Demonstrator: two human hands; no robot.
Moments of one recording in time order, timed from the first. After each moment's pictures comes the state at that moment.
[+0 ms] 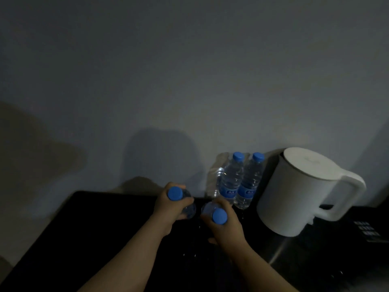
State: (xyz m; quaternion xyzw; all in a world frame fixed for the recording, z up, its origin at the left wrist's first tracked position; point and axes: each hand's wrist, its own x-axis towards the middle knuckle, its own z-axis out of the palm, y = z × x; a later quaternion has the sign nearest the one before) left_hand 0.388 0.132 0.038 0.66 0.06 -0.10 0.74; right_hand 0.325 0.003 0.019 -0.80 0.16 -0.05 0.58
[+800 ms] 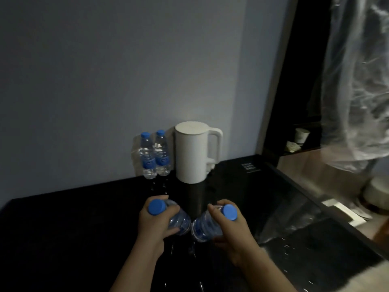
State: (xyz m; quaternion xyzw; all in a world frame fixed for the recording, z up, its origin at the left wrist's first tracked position) left_hand 0.098 0.009 0.062 0.63 0.05 -0.13 0.76; right_hand 0.013 -0.122 0.055 -0.59 0.27 -0.14 0.74
